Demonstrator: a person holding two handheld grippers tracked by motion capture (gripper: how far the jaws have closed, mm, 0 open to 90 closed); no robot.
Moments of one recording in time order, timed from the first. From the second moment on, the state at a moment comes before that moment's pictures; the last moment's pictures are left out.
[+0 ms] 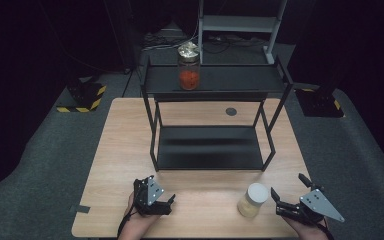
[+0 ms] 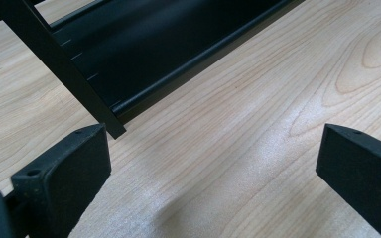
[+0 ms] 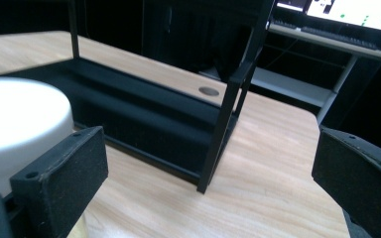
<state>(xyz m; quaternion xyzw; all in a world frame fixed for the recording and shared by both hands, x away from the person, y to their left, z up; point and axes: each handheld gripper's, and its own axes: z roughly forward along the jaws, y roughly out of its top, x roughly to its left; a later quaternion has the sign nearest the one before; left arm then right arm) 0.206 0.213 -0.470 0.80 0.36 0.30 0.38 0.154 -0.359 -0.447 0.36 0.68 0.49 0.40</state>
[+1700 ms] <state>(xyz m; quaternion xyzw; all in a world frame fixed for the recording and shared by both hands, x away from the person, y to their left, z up) 0.207 0.217 -0.469 0.80 0.36 0.29 0.38 0.153 -0.333 -0.461 0.31 0.71 0.55 0.30</state>
